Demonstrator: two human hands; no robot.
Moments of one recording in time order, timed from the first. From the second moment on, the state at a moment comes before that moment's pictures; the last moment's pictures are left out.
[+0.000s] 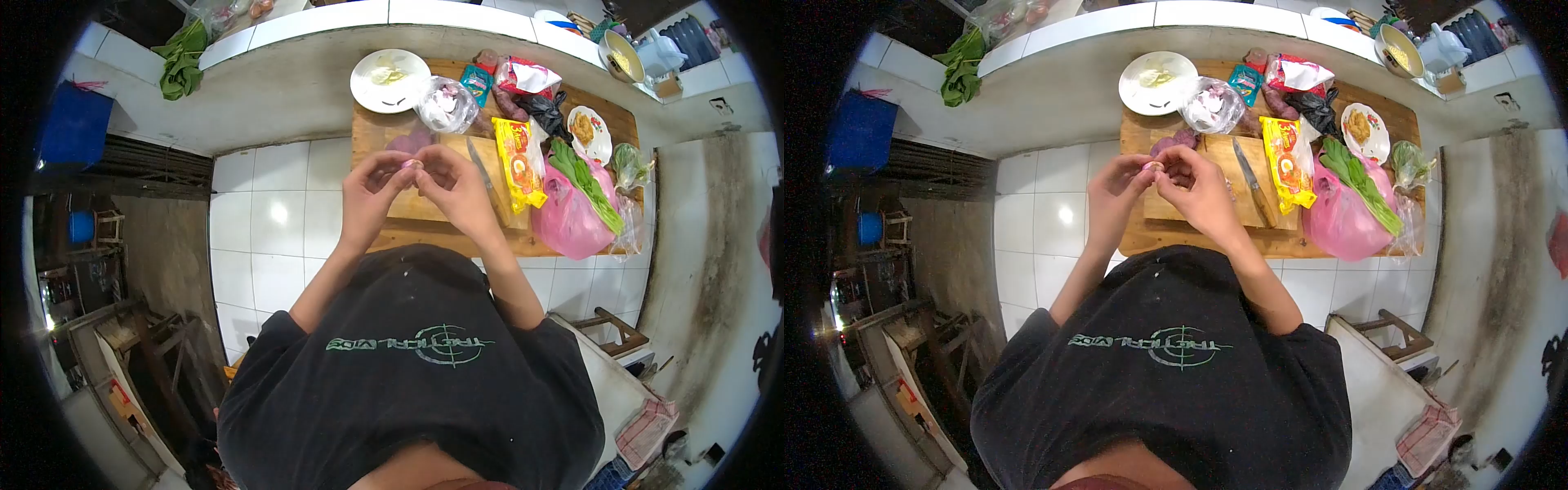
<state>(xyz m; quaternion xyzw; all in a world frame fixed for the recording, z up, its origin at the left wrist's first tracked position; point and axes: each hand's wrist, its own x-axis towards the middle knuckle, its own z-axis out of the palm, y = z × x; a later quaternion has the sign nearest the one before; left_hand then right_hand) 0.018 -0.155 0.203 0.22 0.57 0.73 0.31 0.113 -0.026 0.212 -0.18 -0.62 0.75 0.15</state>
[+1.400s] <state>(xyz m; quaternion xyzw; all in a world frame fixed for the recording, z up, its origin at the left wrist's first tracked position) 0.048 -0.148 0.206 0.19 0.53 0.74 0.36 0.154 -0.049 0.210 -0.23 -0.64 0.68 0.28</state>
